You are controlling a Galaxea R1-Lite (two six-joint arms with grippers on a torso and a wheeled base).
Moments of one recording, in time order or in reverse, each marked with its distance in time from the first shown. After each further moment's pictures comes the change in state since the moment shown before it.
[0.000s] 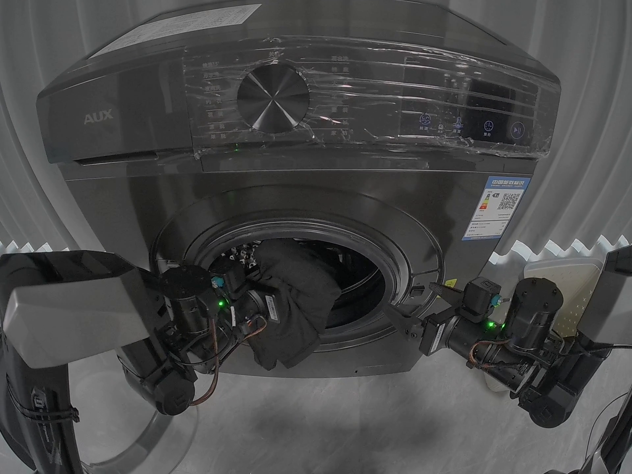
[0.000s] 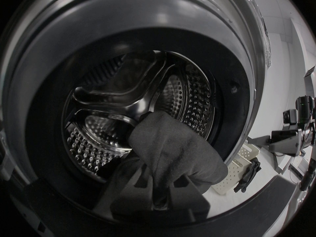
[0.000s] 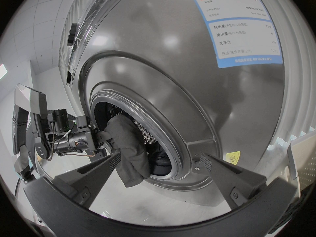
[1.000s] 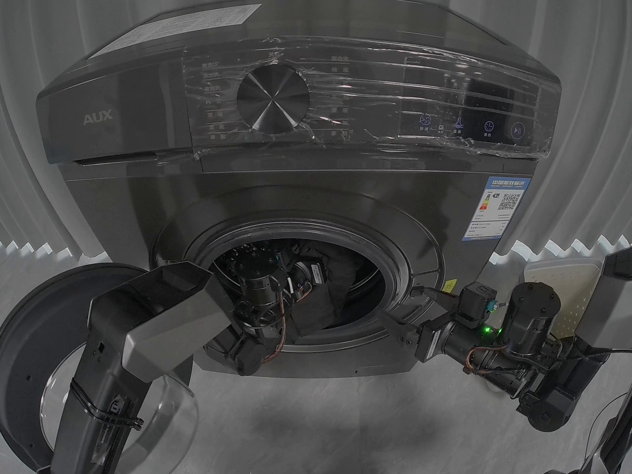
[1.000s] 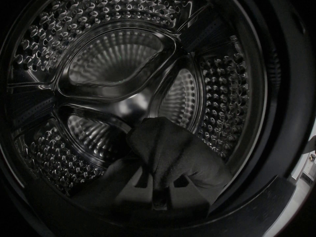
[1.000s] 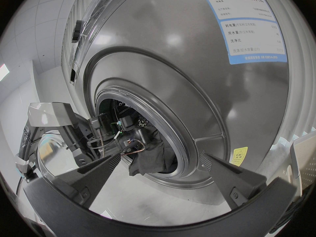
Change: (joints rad) left arm -0.017 0.375 -0.663 0.145 0.109 -0.015; right arm 0.027 0.003 0.007 0.000 0.000 0.000
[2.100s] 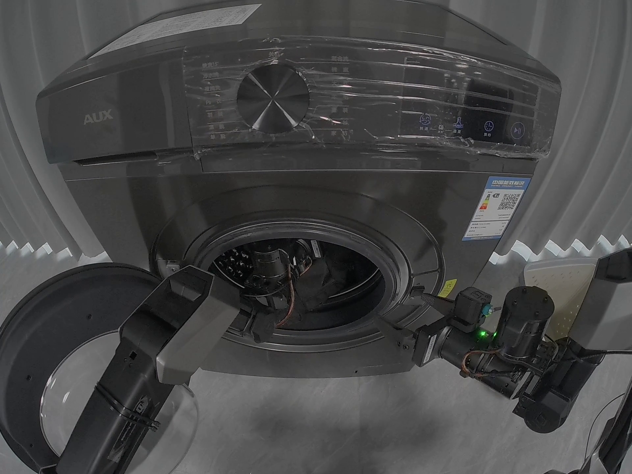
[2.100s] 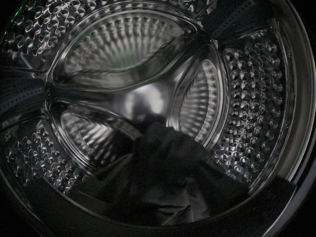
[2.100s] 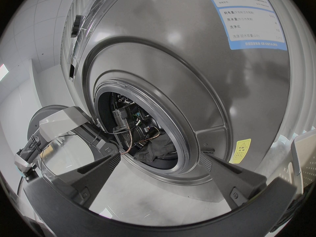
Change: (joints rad) left arm 0.059 0.212 -0.539 0.297 0.027 -0.023; right arm 0.002 0.027 0.000 0.000 0.001 0.001
